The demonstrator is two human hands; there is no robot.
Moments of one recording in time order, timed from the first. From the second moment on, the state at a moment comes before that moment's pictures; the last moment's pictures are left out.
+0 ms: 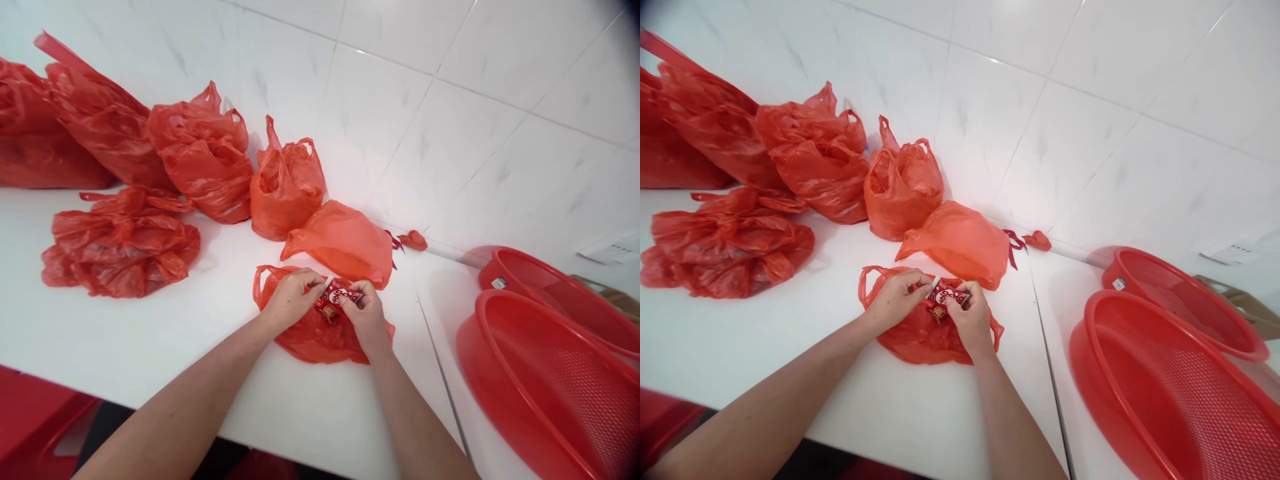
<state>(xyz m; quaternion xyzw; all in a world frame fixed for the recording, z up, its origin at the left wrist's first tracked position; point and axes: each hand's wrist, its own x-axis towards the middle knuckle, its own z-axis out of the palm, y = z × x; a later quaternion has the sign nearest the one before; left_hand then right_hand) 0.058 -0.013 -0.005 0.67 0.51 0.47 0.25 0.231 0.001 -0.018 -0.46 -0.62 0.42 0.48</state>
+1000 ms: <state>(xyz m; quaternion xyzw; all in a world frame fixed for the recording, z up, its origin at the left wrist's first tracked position) 0.066 -0.016 -0.005 0.65 0.51 0.48 0.31 0.230 -0.003 -0.013 -0.43 -0.64 0.44 0.47</state>
